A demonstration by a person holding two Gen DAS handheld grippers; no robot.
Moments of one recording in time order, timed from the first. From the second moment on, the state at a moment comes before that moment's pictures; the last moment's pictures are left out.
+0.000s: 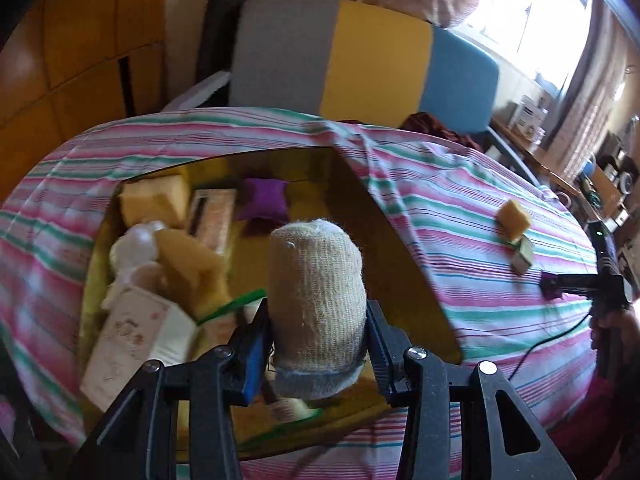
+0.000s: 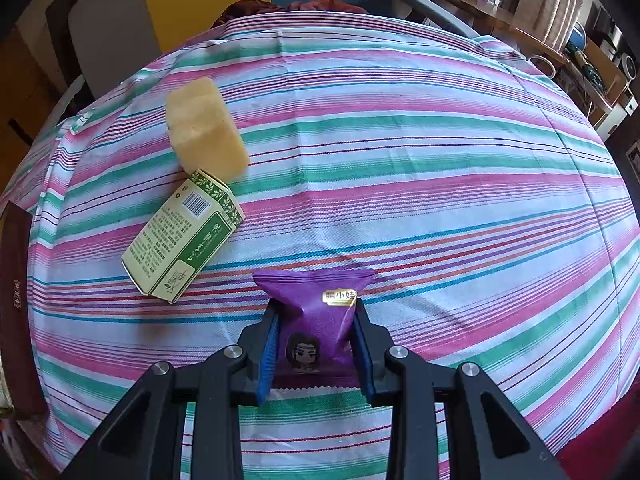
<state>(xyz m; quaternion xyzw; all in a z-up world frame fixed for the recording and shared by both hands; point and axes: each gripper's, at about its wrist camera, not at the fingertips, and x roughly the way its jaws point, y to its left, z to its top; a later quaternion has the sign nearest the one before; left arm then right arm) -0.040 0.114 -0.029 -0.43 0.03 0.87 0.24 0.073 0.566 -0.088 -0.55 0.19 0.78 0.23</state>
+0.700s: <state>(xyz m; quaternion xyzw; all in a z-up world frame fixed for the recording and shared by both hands) -0.122 0.108 -0.053 -0.51 -0.06 0.82 0.23 0.073 0.568 -0.087 -0.55 0.19 0.78 0.23</state>
